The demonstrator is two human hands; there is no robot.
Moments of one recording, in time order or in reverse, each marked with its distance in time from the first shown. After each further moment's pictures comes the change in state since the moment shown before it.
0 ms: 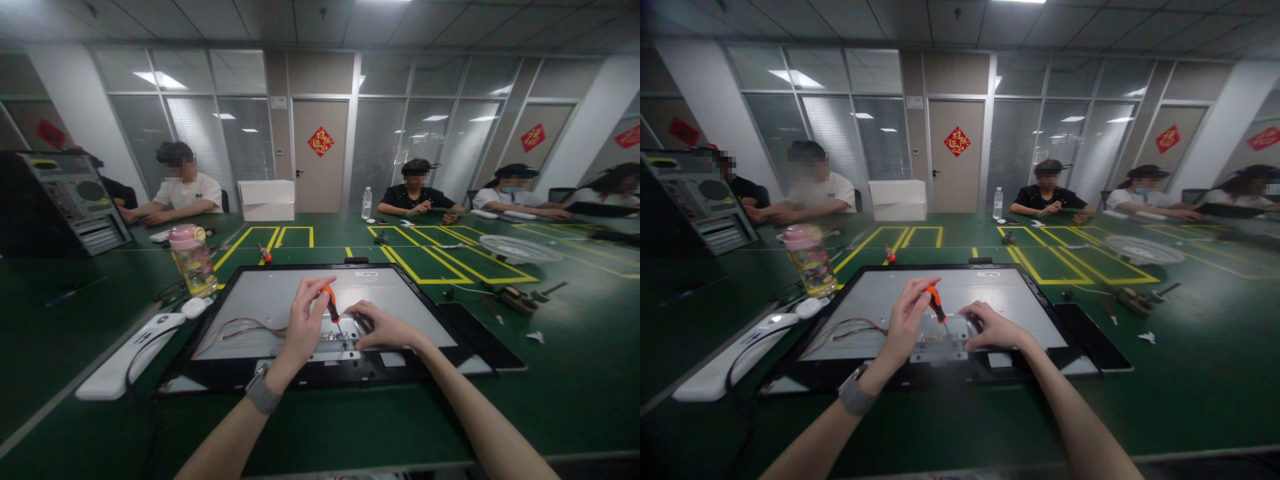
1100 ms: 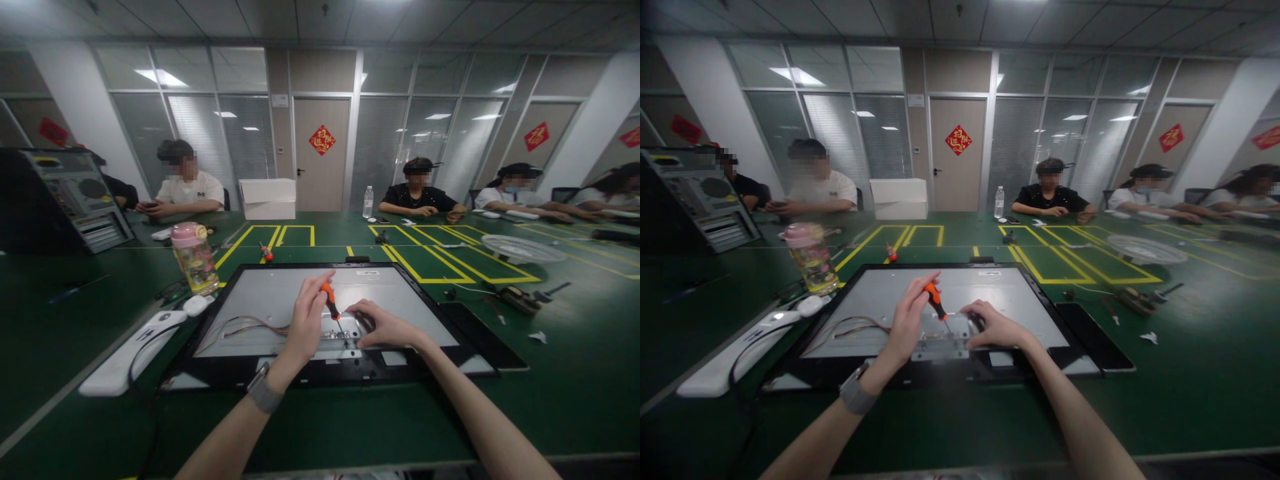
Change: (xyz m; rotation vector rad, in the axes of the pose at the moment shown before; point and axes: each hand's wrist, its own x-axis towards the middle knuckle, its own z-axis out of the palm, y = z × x) left_hand 0.000 0.000 0.002 -0.003 -0.010 -0.018; right_hand -0.001 -0.004 -0.001 0.000 -0.001 -0.001
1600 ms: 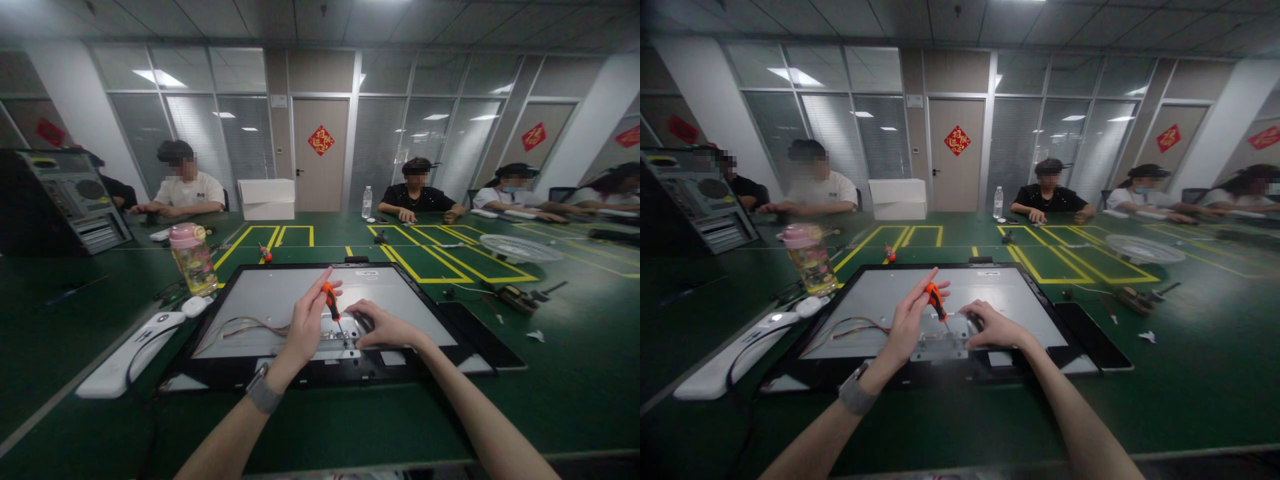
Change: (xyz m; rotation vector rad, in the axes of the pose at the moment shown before) left_hand -0.001 0.000 0.000 -0.140 -0.094 -0.139; right_hand 0.000 -0.001 0.000 -0.016 0.012 0.005
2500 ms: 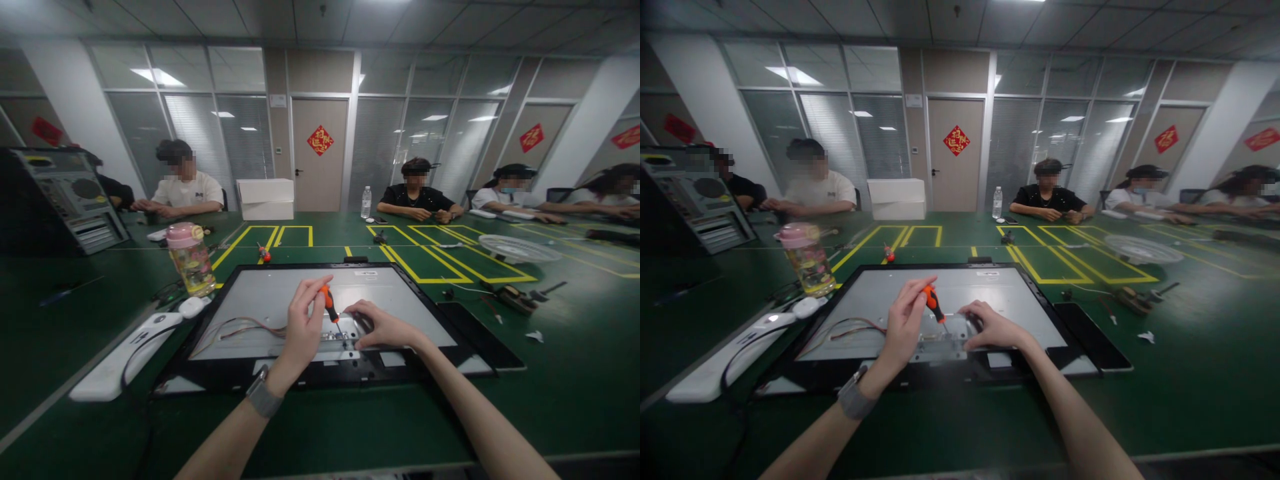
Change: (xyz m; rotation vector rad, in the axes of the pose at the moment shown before) left_hand -0.002 -0.001 0.001 0.235 0.141 0.236; right_hand 0.001 0.003 0.000 0.014 -0.015 -0.003
